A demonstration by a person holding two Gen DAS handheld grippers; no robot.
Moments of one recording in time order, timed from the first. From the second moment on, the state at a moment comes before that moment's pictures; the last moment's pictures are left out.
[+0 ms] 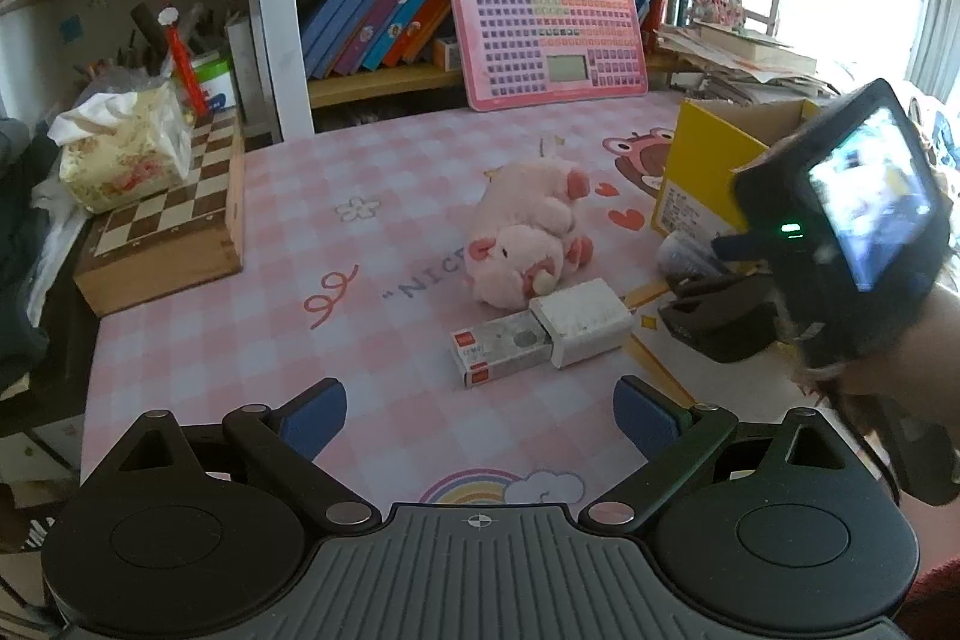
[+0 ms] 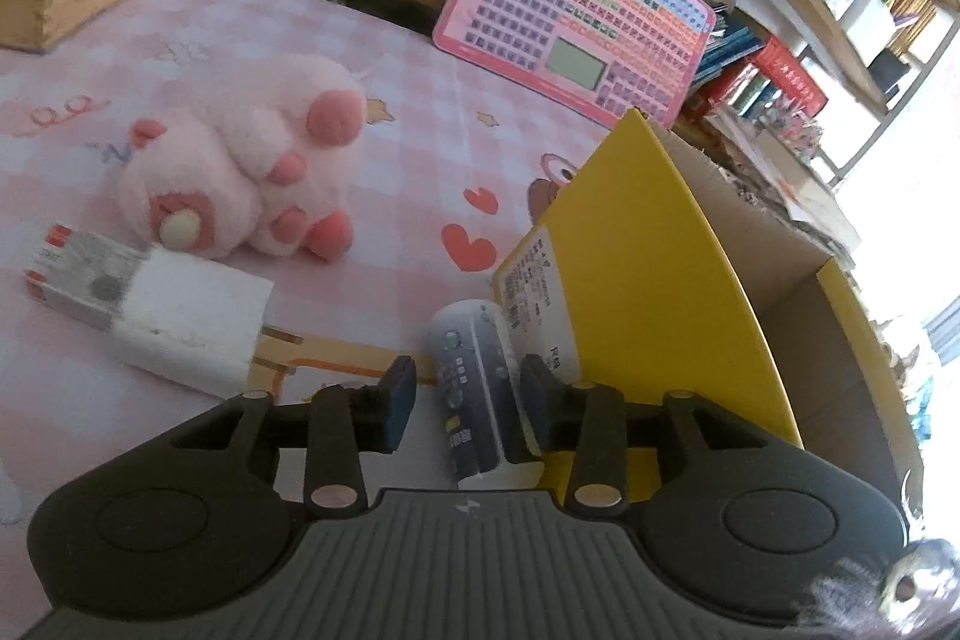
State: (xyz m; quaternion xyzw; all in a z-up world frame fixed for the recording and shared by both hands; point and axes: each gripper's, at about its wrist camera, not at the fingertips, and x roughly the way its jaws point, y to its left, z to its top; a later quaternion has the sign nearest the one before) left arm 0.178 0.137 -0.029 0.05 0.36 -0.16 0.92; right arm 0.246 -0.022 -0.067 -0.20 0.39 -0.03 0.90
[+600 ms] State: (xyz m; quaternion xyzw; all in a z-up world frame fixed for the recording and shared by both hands) left arm 0.179 0.128 -0.030 0.05 0.36 -0.17 0.92; right arm 0.241 -0.037 -0.073 -0.13 0.44 0.04 0.89
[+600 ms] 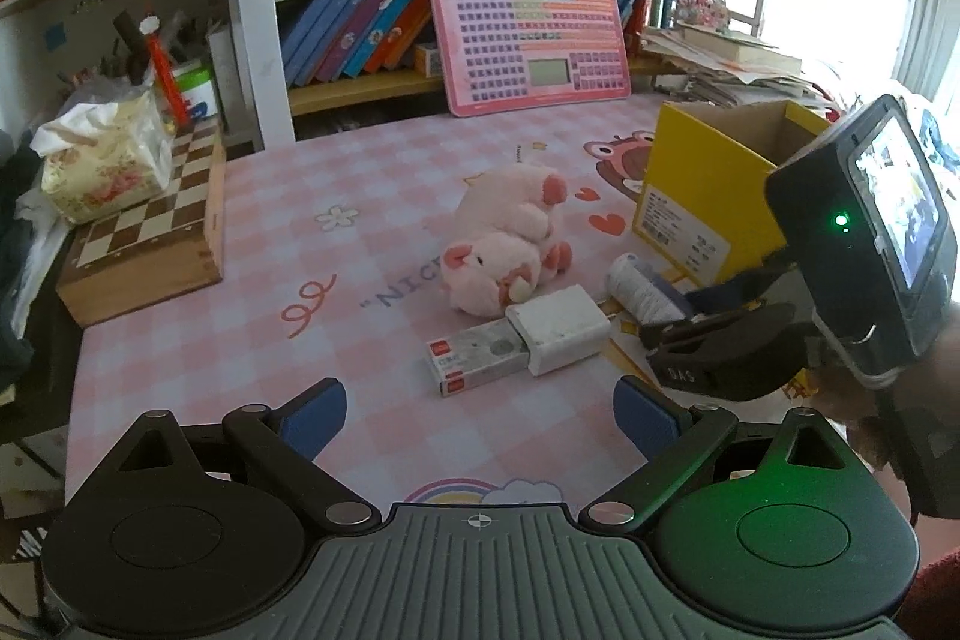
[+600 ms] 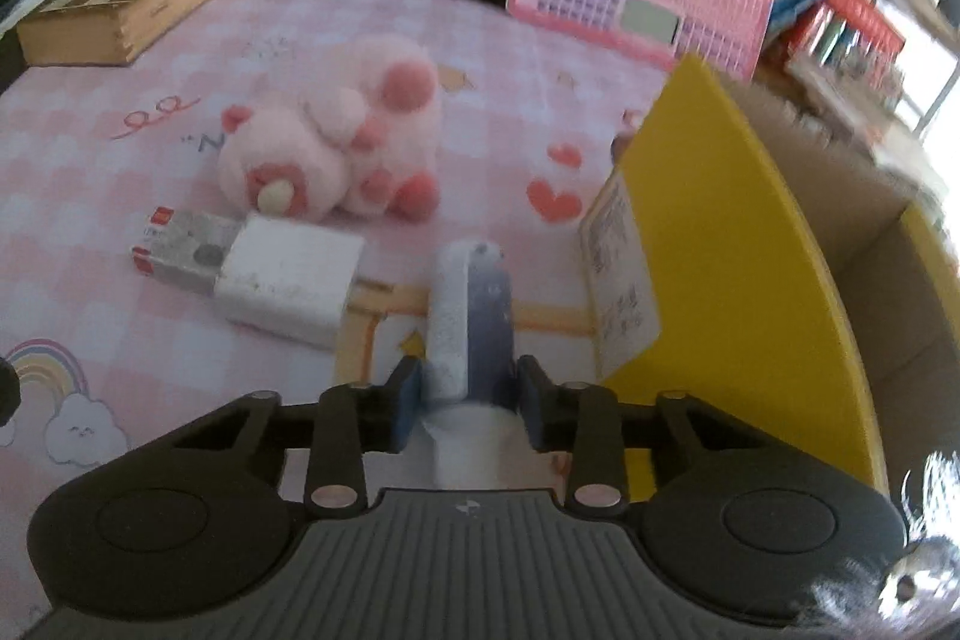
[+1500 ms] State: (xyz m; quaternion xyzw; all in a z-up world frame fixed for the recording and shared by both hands) left arm 0.265 0.106 -0.096 0.16 0.36 -0.27 0.88; right arm 0.204 -0.040 -0.064 -0.12 0.47 0.08 0.87
